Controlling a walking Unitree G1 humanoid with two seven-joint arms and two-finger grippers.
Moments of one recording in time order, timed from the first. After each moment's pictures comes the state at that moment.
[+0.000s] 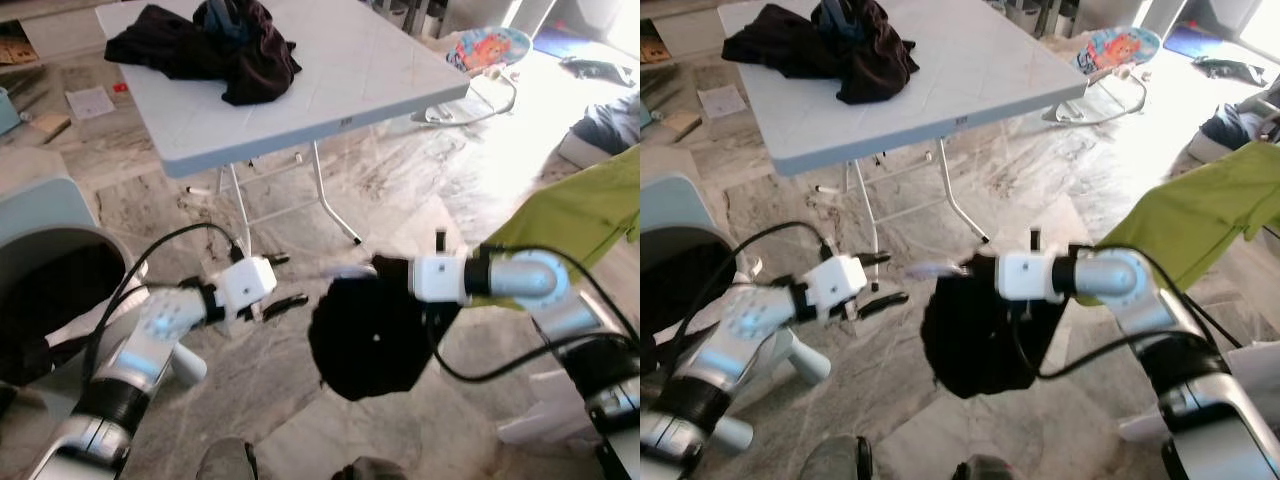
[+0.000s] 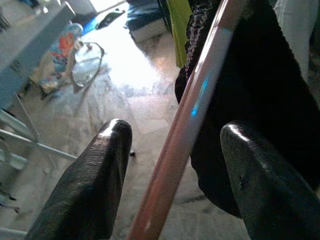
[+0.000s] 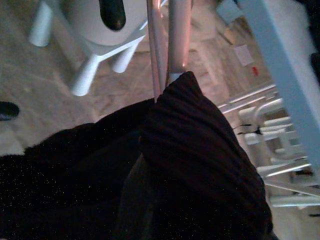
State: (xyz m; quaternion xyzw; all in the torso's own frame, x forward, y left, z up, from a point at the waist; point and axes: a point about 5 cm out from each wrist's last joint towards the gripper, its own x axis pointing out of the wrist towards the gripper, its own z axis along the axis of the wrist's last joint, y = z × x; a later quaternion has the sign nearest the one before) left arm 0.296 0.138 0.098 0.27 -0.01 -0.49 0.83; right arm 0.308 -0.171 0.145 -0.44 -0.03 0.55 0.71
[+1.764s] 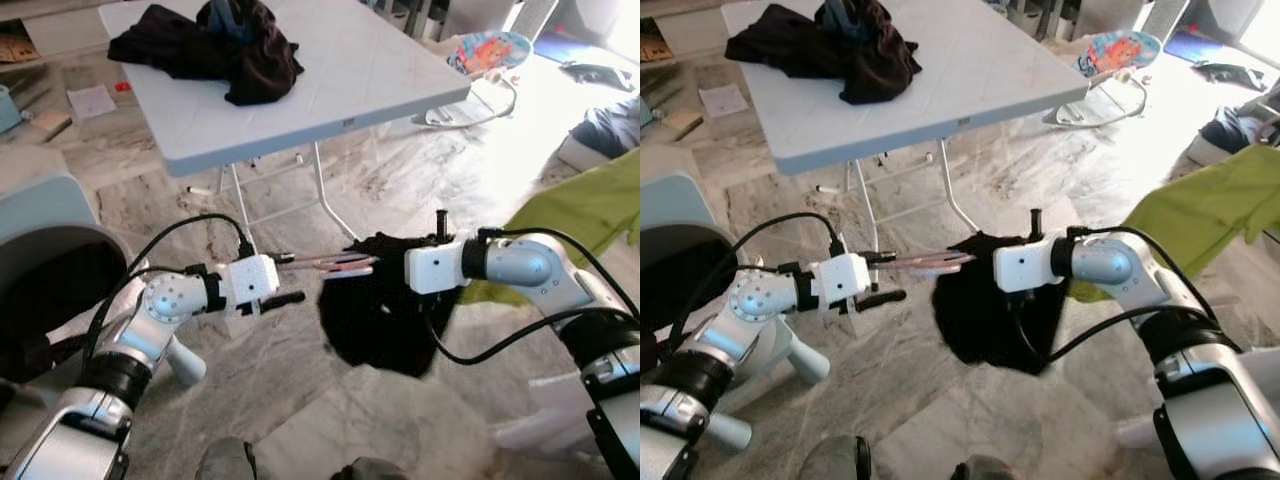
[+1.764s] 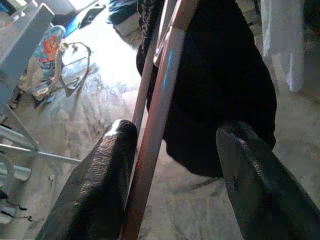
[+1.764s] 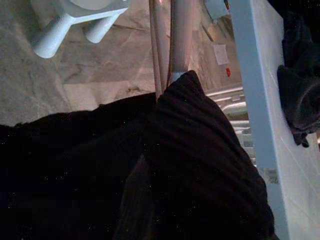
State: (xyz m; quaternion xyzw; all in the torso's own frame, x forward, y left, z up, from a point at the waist) left arm 0.307 0.141 0.100 0.33 0.00 -0.51 0.79; right arm 0.324 -0.174 0.148 -0.54 -0.08 0.51 0.67
